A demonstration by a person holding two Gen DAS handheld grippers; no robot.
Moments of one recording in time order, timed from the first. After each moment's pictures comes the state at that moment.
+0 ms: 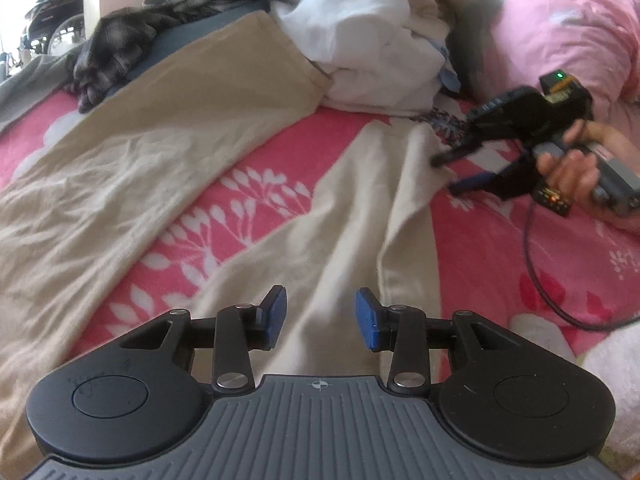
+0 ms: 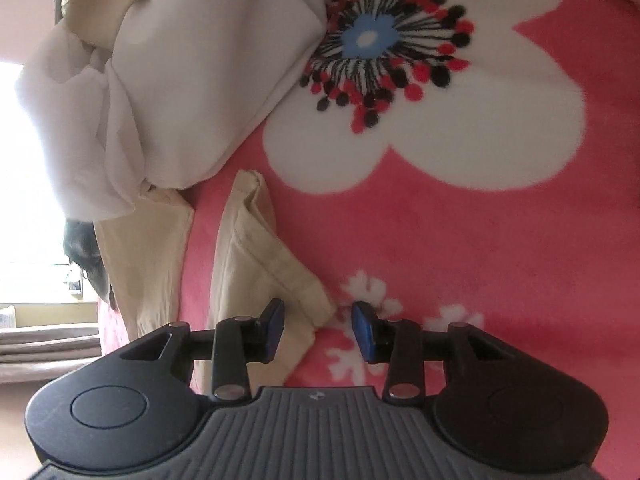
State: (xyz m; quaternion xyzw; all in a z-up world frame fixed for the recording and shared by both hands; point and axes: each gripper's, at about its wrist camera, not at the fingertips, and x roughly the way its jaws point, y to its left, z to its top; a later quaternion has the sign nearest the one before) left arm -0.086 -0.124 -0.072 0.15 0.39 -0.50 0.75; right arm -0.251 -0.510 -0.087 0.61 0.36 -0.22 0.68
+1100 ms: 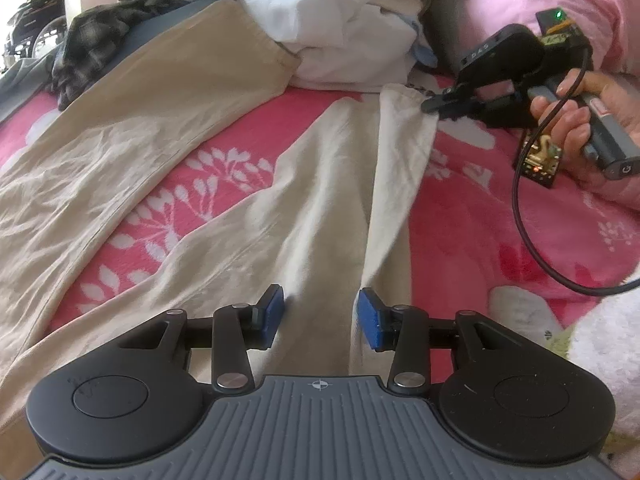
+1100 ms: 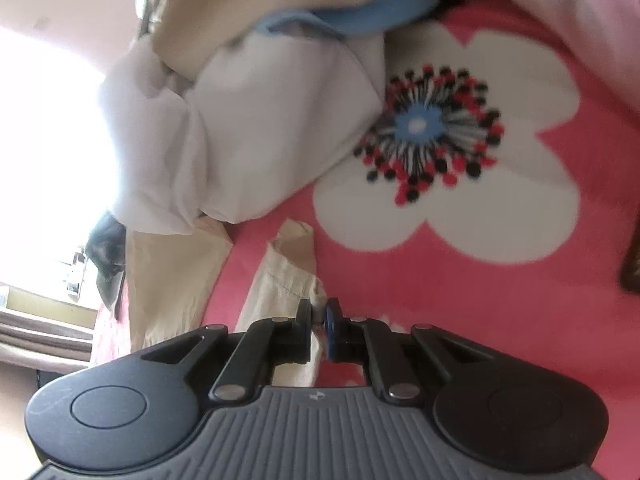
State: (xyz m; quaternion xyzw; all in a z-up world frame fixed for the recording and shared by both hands) left arm -0.114 -0.129 -0.075 0.18 0.39 -0.52 0.74; right arm -0.230 -0.502 -0.036 0.51 0.32 -0.24 0.76
